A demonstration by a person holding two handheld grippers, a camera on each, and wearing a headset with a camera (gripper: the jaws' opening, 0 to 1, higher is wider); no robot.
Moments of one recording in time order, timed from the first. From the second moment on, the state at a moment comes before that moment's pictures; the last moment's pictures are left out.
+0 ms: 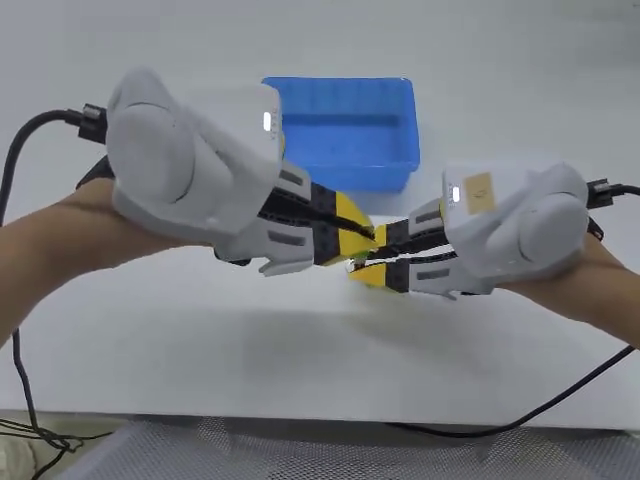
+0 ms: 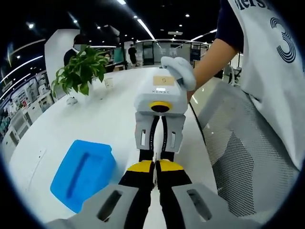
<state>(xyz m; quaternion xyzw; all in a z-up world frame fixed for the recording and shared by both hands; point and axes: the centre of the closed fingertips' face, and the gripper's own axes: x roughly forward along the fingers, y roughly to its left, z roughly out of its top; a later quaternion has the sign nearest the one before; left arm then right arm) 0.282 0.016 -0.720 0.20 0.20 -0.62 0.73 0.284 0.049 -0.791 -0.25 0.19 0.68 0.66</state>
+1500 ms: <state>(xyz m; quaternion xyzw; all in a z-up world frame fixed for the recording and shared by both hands) 0.283 0.026 -0.707 0.18 0.21 -0.62 0.73 0.283 0.053 -0.789 -0.27 0.20 0.68 0.65</state>
